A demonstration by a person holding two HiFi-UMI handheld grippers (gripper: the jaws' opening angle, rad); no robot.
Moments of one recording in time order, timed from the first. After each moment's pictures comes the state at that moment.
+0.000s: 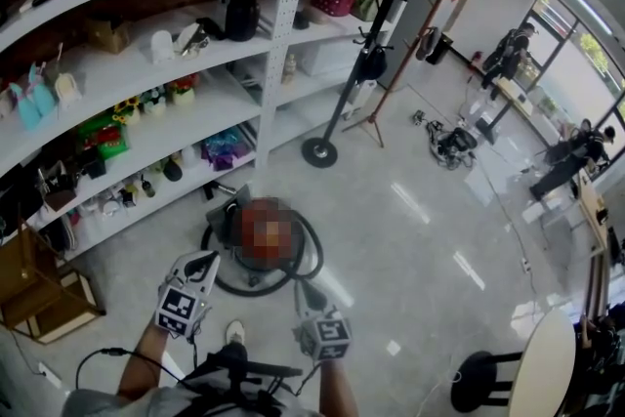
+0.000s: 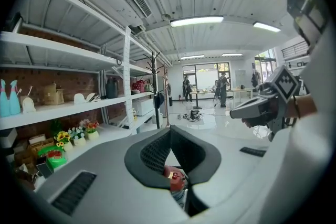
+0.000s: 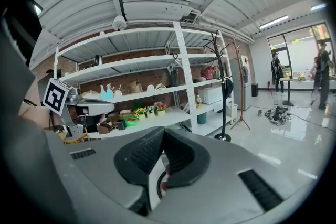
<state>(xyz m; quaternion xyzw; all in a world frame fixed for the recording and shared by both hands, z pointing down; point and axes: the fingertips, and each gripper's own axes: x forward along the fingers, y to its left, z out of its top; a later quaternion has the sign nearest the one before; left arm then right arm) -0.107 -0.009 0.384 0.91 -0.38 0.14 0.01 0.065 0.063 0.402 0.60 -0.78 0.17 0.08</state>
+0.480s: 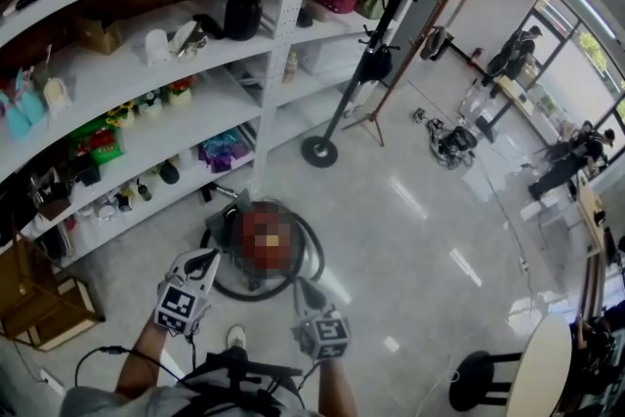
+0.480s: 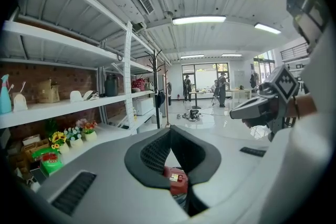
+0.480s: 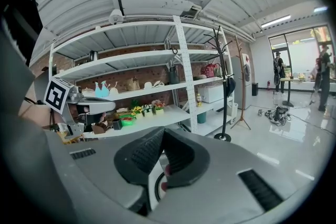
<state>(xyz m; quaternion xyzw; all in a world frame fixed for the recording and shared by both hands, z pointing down) -0.115 -0.073 0.394 0.92 -0.37 0.14 0.02 0.052 0.003 0.408 0.60 -0.77 0.18 0.09</state>
